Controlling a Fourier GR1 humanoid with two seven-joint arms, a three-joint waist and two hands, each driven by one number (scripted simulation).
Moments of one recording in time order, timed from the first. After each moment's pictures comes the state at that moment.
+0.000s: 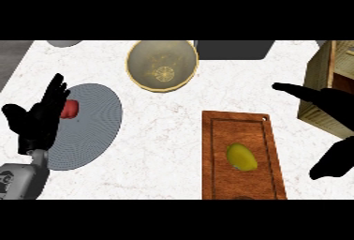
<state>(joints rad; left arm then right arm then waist) -0.19 0.41 -0.07 -1.44 0.21 0.25 0.11 -0.37 -0.82 0.23 -1.77 -0.04 0.54 0.44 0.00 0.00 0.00</state>
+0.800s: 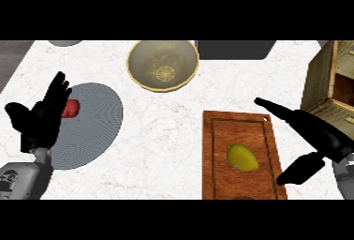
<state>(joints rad) -0.20 0.35 -0.01 -1.45 0.13 0.20 0.13 -0.21 -0.54 0.19 -1.71 0.22 0.48 0.25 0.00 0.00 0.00</state>
